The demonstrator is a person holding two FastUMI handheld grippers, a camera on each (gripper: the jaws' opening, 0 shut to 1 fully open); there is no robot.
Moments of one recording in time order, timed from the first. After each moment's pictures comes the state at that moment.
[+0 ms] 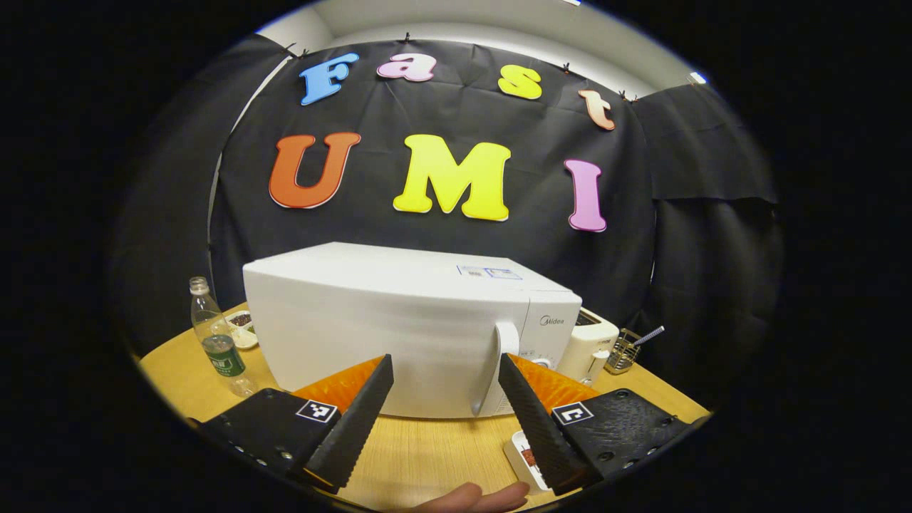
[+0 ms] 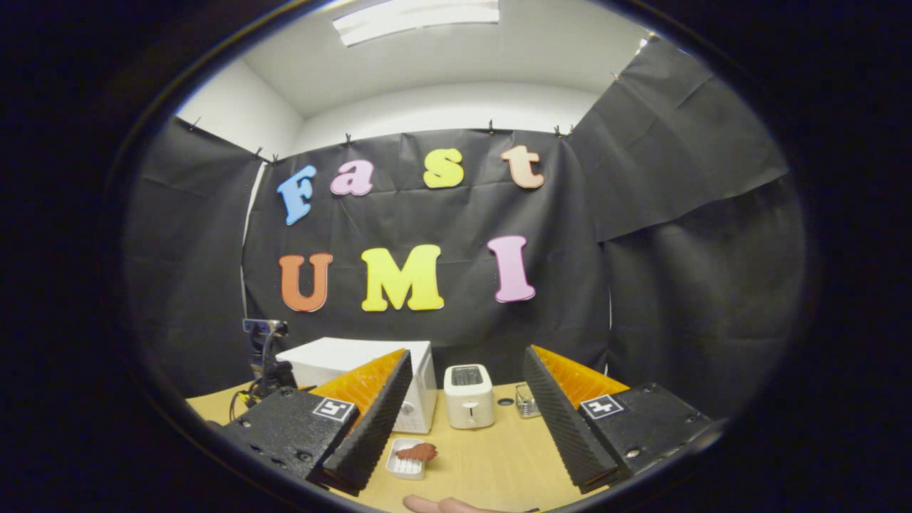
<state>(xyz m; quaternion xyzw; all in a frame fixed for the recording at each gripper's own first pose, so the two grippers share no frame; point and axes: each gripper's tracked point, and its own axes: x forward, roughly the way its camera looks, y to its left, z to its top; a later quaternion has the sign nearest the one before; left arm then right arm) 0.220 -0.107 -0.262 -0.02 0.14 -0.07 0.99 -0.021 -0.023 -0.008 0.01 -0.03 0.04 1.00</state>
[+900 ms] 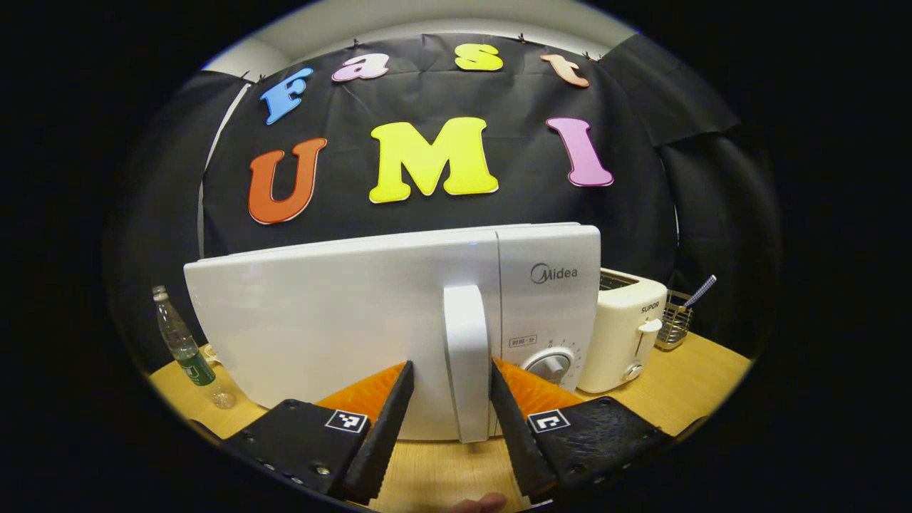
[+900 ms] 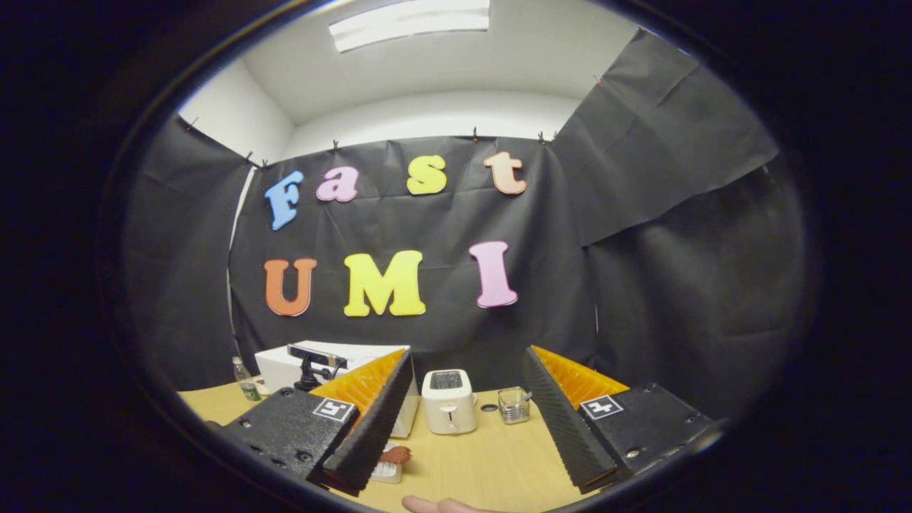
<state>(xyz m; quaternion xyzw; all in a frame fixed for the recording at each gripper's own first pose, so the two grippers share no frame) 0.281 -0.160 -0.319 0.07 0.12 -0.04 0.99 -0.005 -0.061 -0.040 0.03 -0.04 0.02 1.00</state>
